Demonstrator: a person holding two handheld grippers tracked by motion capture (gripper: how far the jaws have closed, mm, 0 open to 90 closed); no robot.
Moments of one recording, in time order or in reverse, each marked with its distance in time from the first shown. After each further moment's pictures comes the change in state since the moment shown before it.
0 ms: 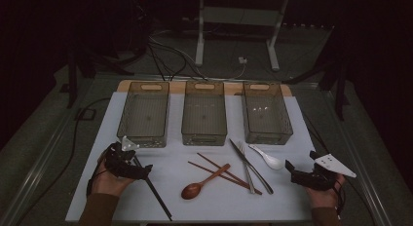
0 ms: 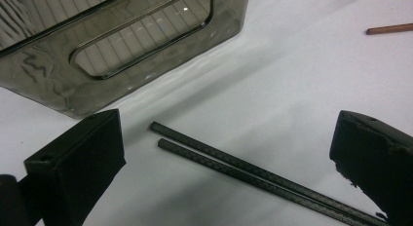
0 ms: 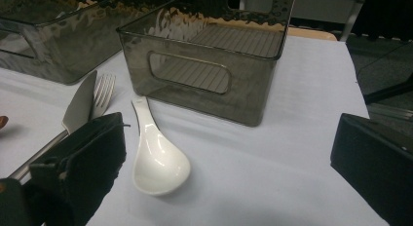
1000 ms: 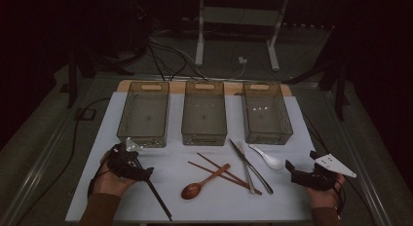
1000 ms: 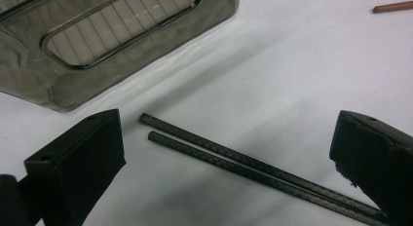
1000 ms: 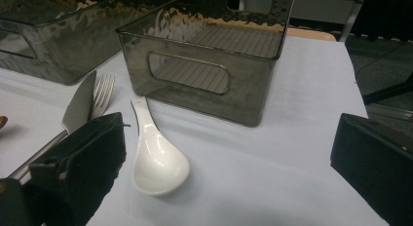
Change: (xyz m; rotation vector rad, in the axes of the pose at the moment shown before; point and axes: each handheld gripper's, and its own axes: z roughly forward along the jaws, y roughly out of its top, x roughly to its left) left arm -0.004 0.000 0.007 0.059 -0.003 0.026; right arm 0.000 0.000 0.000 -0.001 -0.001 0.001
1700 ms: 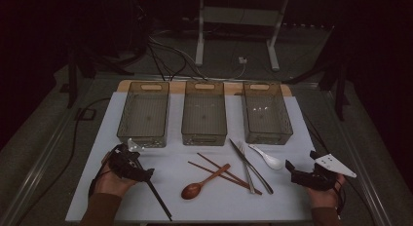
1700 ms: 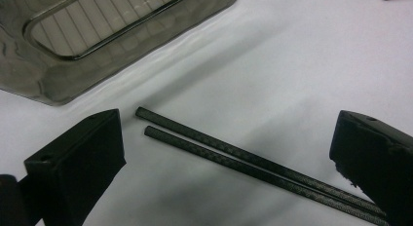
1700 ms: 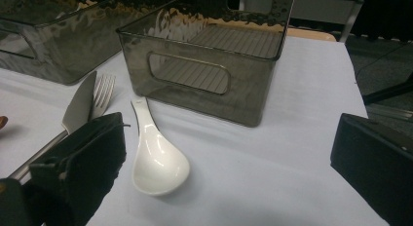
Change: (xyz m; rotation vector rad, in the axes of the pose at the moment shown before) left arm -0.001 0.000 0.006 0.033 0.005 0.000; right arm 0.000 0.000 0.000 -0.001 0.001 -0.001
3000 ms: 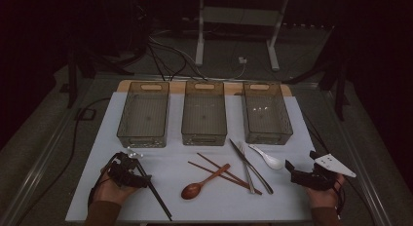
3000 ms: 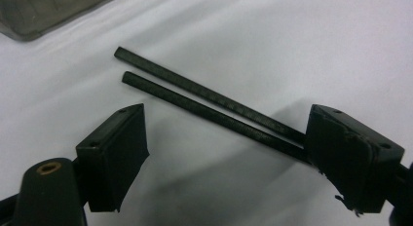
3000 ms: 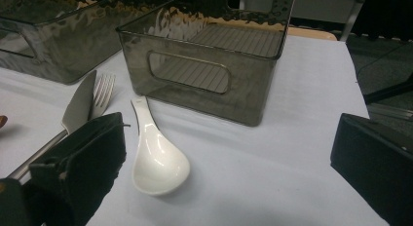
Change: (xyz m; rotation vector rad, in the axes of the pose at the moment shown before) left arm -0.007 -0.021 0.007 0.070 -0.005 -0.072; right arm 0.000 0.000 0.001 0.004 0.000 -0.003
